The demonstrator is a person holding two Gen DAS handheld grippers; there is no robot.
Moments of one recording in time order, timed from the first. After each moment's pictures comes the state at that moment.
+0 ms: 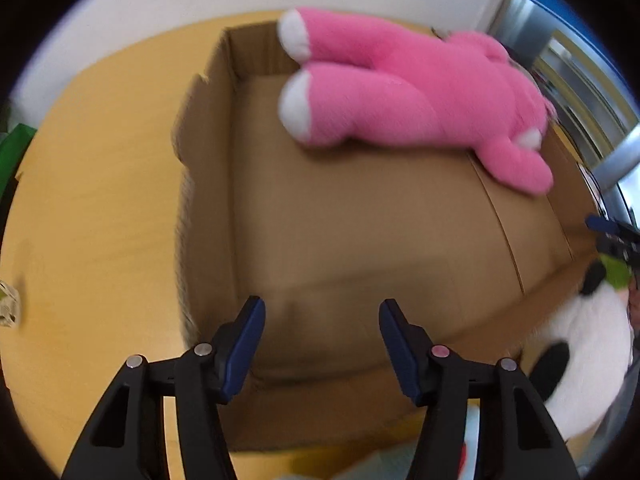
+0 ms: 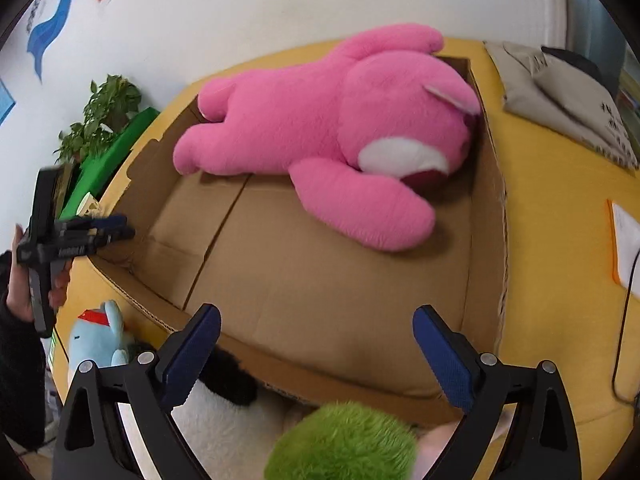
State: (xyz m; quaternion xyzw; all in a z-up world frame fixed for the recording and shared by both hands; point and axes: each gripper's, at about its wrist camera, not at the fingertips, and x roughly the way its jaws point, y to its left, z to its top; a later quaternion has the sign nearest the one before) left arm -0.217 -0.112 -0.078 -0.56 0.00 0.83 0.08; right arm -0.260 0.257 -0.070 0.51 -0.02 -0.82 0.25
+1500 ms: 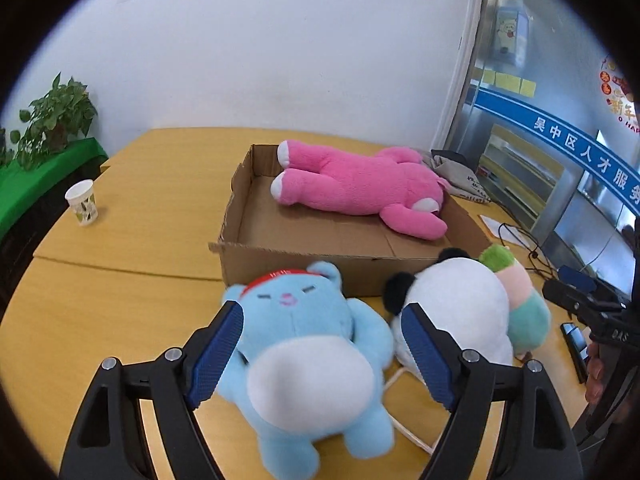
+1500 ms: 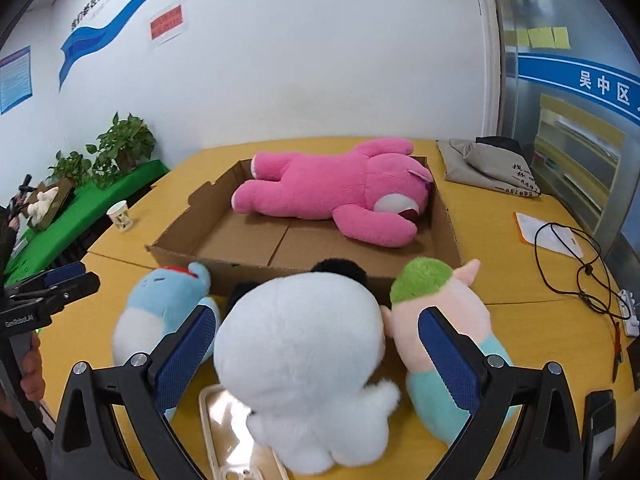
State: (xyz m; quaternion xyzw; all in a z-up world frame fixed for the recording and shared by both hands) left arm 0.060 -0.062 0.013 -0.32 -0.09 0.94 0.03; right arm -0.005 0.230 -0.001 0.31 0.01 -0.93 0.18
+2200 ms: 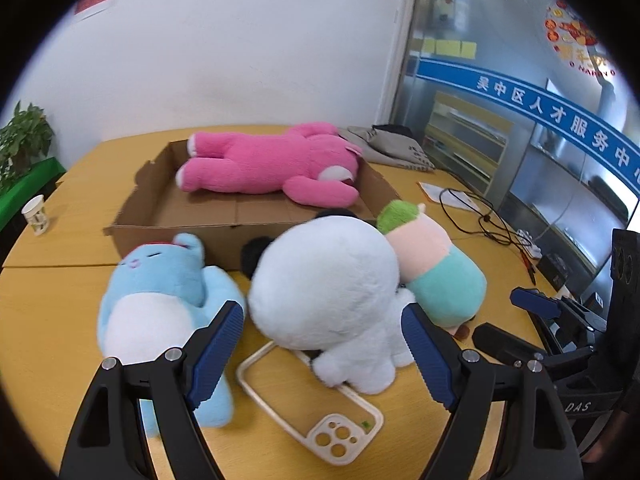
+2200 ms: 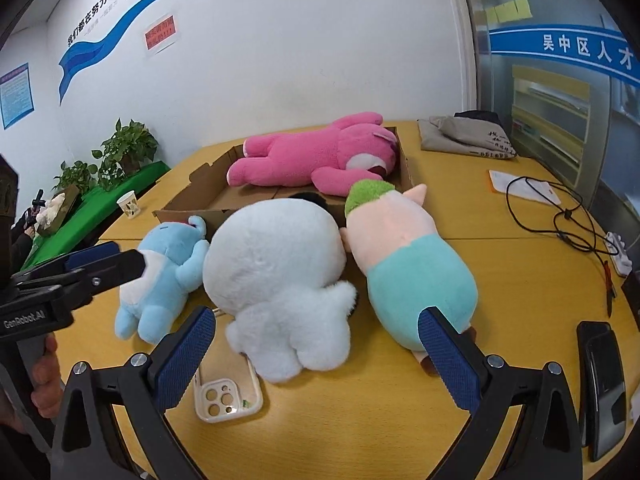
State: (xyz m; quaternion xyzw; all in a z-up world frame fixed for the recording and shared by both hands) left arm 0.064 0.089 -0.003 -0.34 -0.04 0.94 0.09; right arm 0.062 0.300 -0.038 0.33 -0.02 -0.93 0.18
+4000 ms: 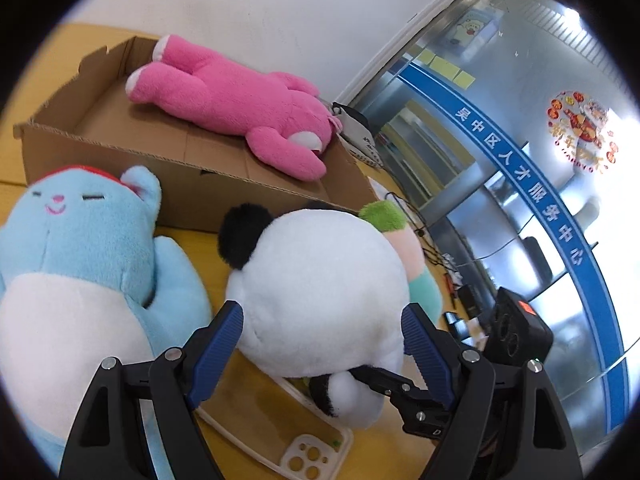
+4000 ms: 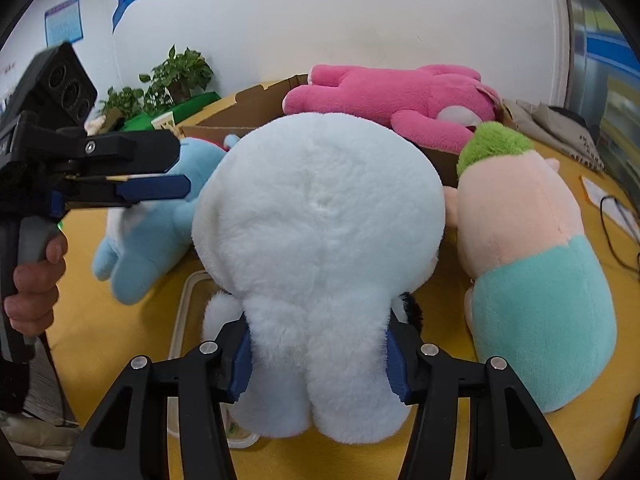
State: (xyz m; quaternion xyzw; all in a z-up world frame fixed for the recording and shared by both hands) left arm -0.014 0.010 -0.070 -0.39 -0.25 0.85 0.26; right arm 0.007 0.233 -0.110 0.38 0.05 -0.88 0.29
